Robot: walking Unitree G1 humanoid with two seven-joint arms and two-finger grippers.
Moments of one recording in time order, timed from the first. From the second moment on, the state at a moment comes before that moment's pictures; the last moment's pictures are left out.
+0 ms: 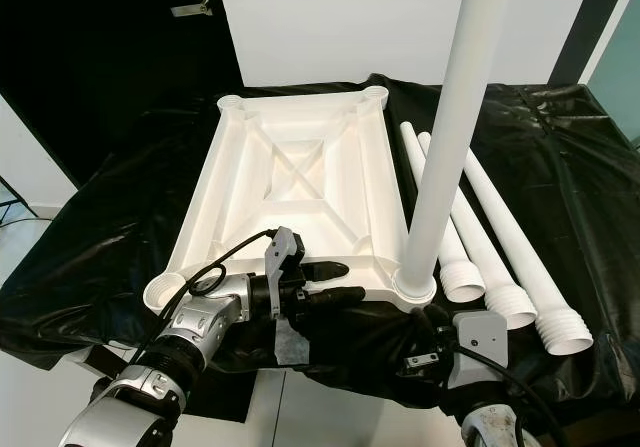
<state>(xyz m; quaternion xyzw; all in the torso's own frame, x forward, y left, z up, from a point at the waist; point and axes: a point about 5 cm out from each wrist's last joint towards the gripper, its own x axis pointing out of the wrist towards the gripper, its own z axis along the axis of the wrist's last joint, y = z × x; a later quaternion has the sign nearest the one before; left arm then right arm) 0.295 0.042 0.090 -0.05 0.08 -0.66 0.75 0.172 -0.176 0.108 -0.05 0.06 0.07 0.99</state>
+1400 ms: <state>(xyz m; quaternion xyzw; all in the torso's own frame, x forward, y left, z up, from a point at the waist) 0.314 0.043 0.099 -0.06 0.06 -0.58 0.81 0.252 -0.146 0.122 -0.09 0.03 0.15 0.98</state>
